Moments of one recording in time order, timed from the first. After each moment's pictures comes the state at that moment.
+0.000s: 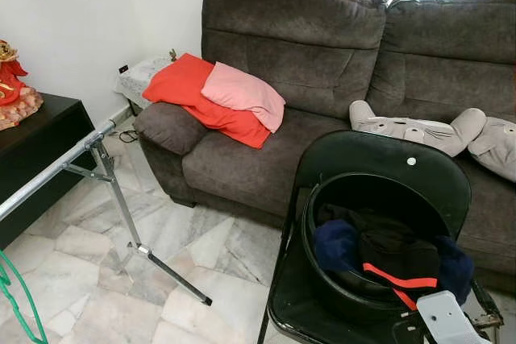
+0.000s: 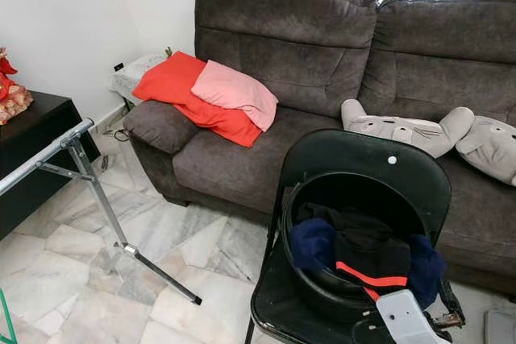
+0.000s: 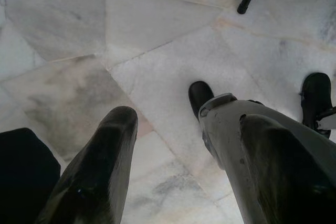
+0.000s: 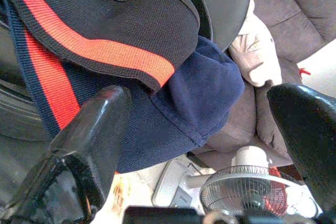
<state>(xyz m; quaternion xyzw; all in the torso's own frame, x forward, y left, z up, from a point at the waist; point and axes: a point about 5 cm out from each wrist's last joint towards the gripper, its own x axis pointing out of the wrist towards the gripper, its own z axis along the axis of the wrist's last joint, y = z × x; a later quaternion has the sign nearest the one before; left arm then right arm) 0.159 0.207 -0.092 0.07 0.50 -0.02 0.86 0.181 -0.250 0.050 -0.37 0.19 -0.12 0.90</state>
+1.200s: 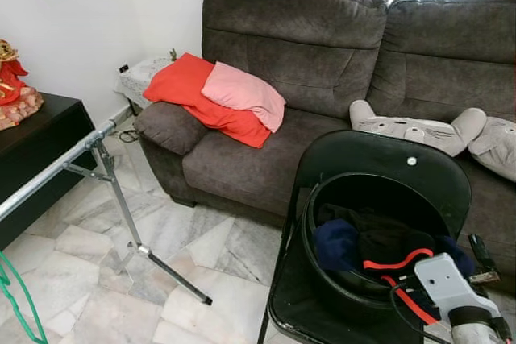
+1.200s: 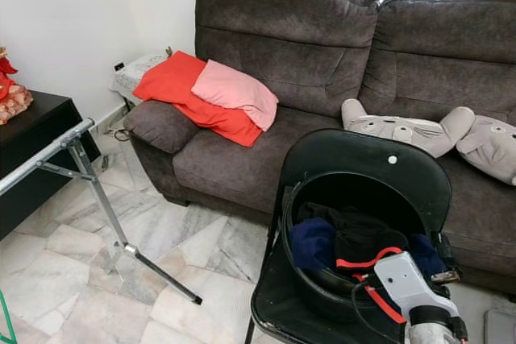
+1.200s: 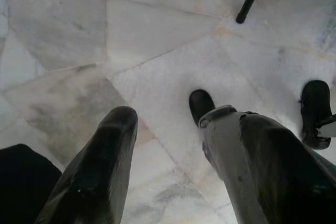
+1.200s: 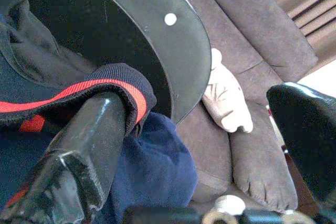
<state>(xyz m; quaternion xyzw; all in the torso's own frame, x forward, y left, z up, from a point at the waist) 0.170 0.205 -0.088 0.07 0.49 -0.02 0.87 0.225 -0.254 0.079 -0.39 0.09 -0.12 0.91</state>
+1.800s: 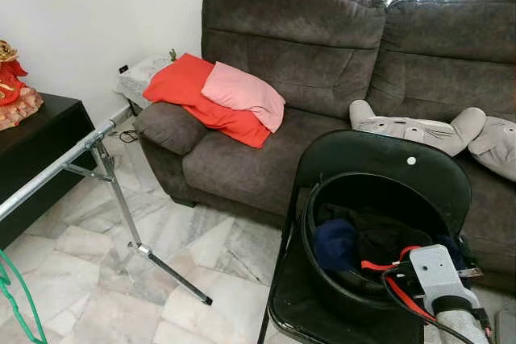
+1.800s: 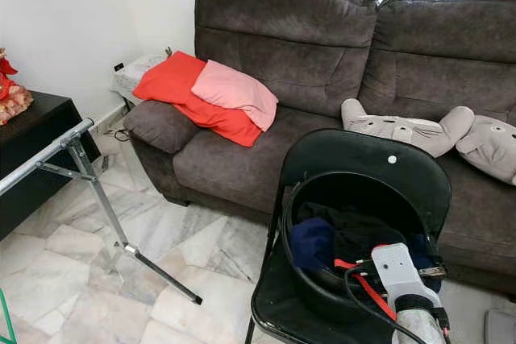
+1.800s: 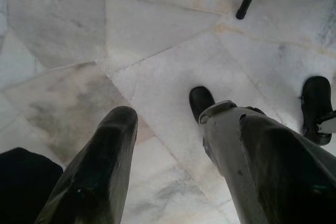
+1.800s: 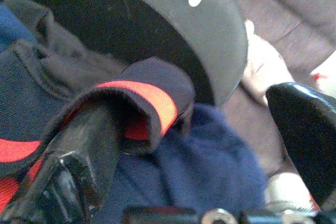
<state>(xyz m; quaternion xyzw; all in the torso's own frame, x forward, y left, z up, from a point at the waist) 0.167 0.204 -0.089 0.08 0.49 -0.03 0.87 0.241 -0.242 0.058 -0.28 0.14 -0.13 0.94</state>
